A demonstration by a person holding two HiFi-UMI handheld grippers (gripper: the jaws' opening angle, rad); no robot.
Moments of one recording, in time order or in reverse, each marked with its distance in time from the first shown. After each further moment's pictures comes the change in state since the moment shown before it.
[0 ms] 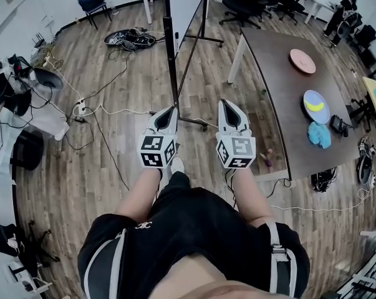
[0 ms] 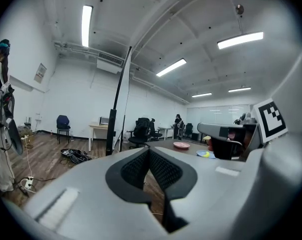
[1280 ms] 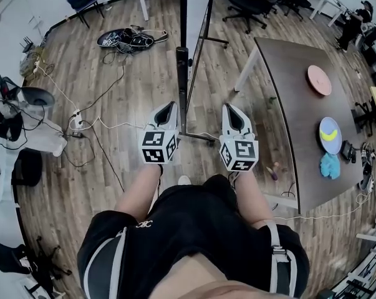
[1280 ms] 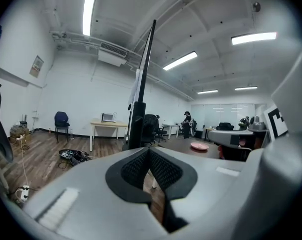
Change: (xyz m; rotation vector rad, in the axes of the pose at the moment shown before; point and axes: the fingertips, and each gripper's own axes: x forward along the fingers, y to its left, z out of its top) left arm 0.191 0.178 0.034 -0.016 0.058 0.005; right arm 0.235 -0.035 -0.043 0.012 0.129 -0.049
